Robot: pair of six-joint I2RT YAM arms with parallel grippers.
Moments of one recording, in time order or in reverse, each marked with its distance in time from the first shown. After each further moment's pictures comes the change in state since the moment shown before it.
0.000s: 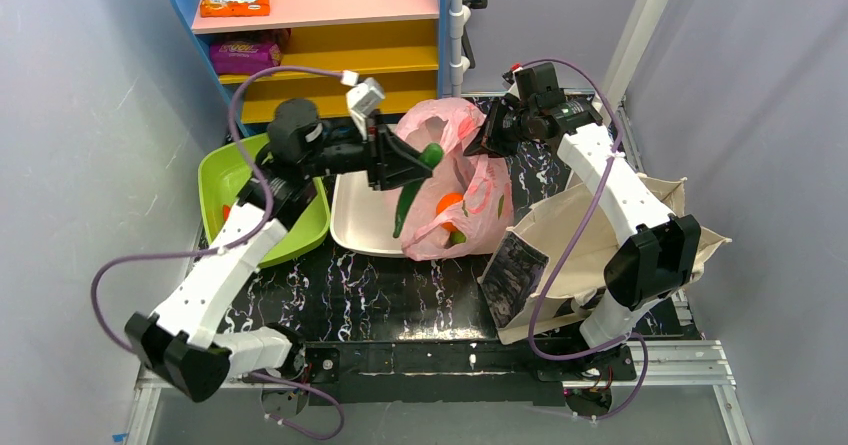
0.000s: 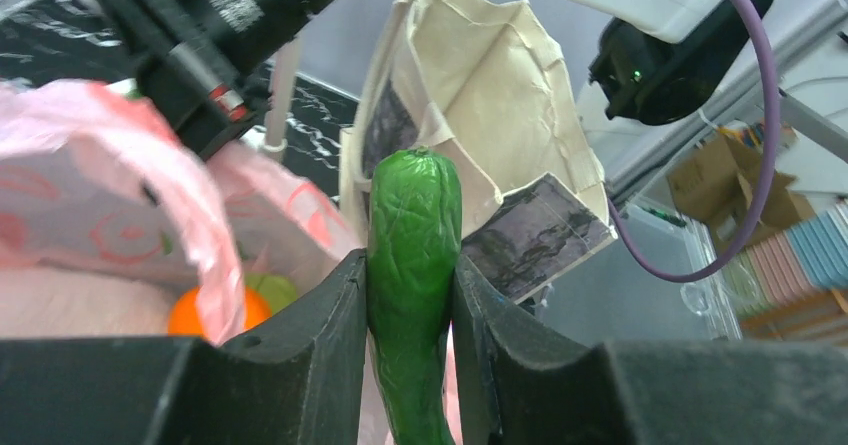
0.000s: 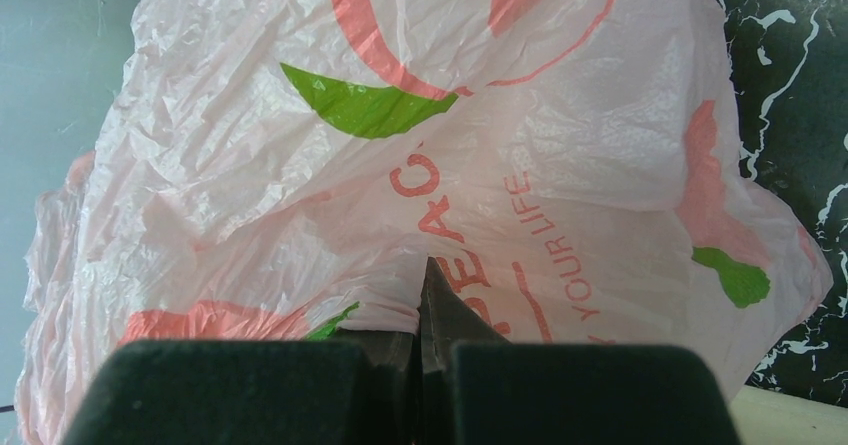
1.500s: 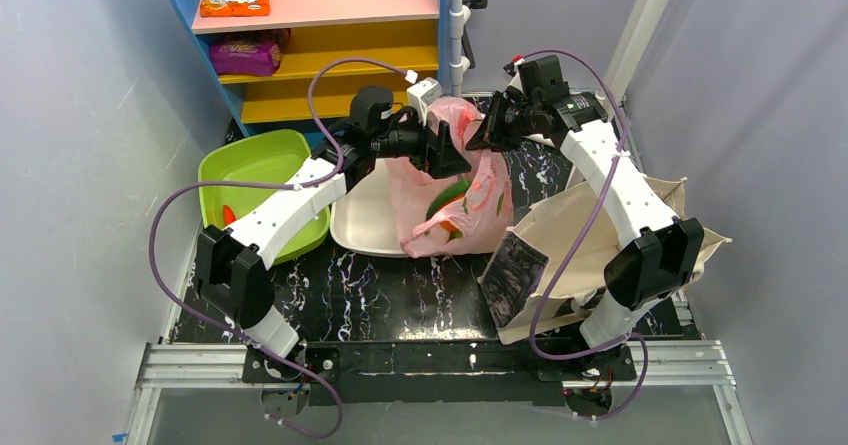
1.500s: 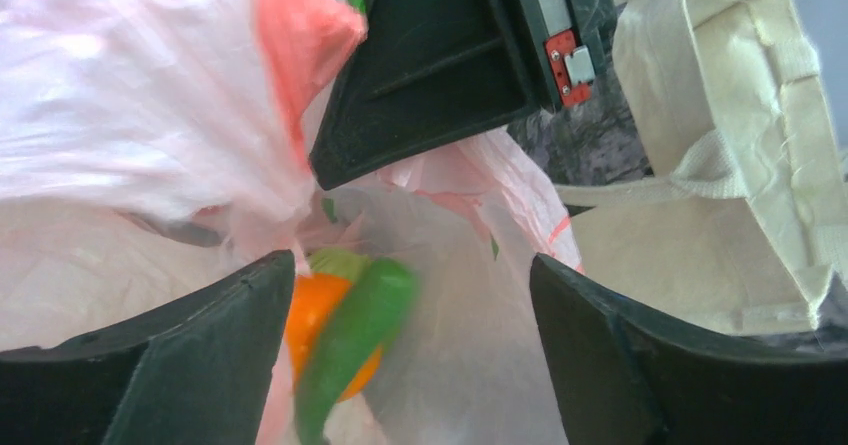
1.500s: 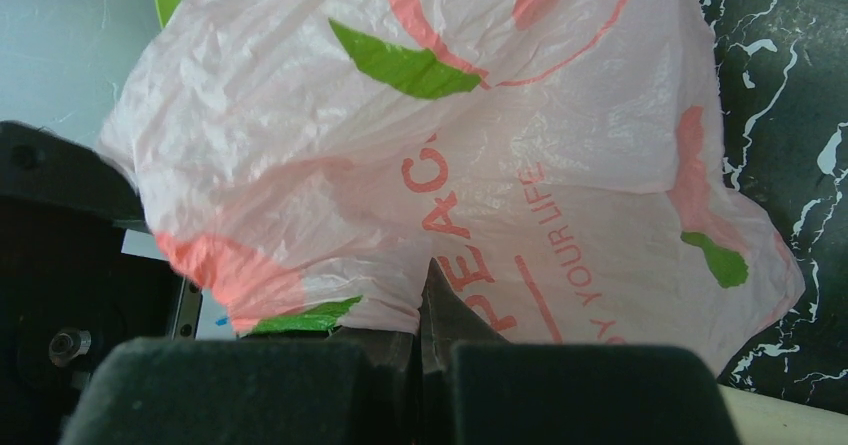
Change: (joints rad) left arm -0.108 0.443 0.165 -0.031 -0.220 0.090; right arm 0.000 0.000 0.066 -0.045 0.010 -0.045
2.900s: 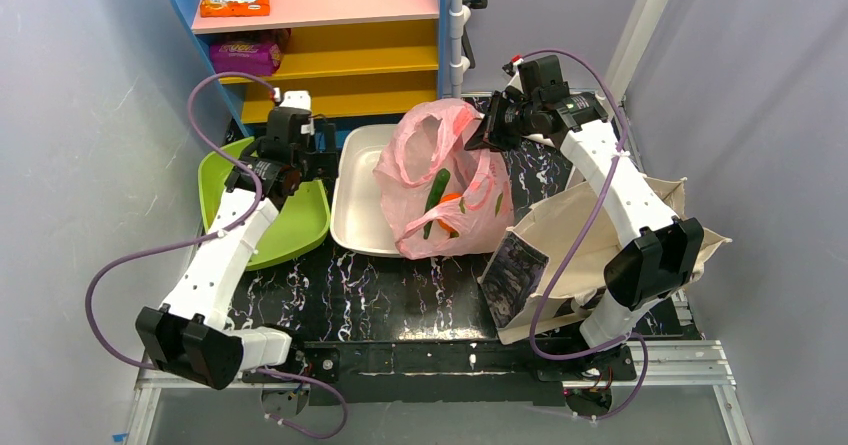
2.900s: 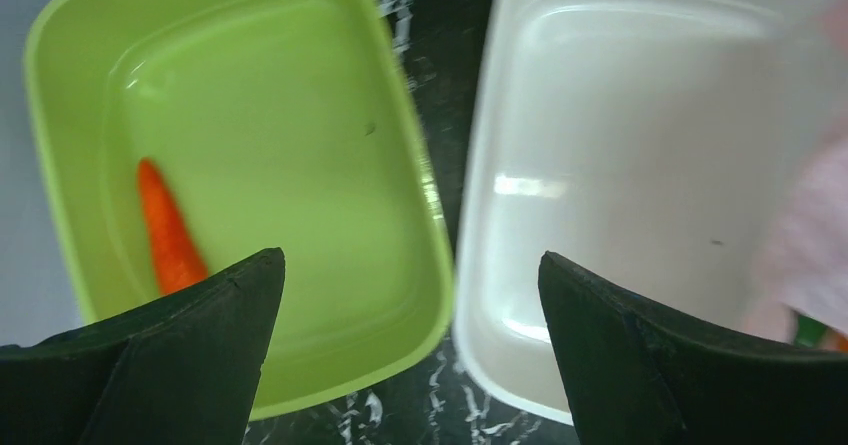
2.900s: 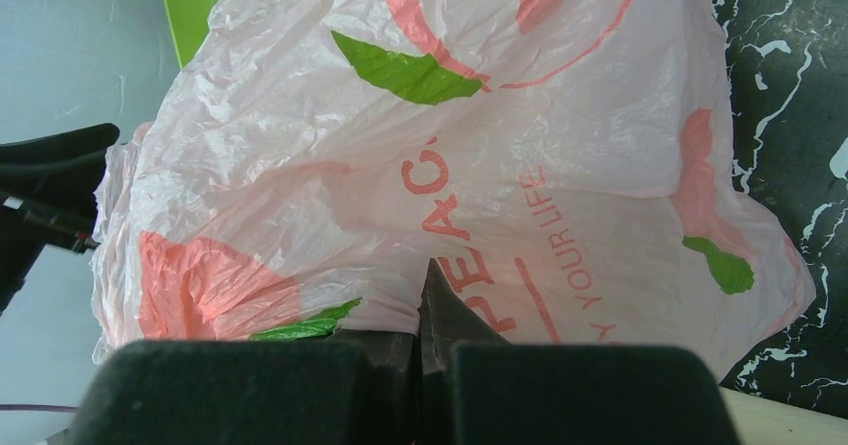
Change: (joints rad) left arm 0.244 -0.343 -0.102 -0.556 -1.004 0.077; right arm 0.000 0.000 -0.001 0.006 -0.015 -0.003
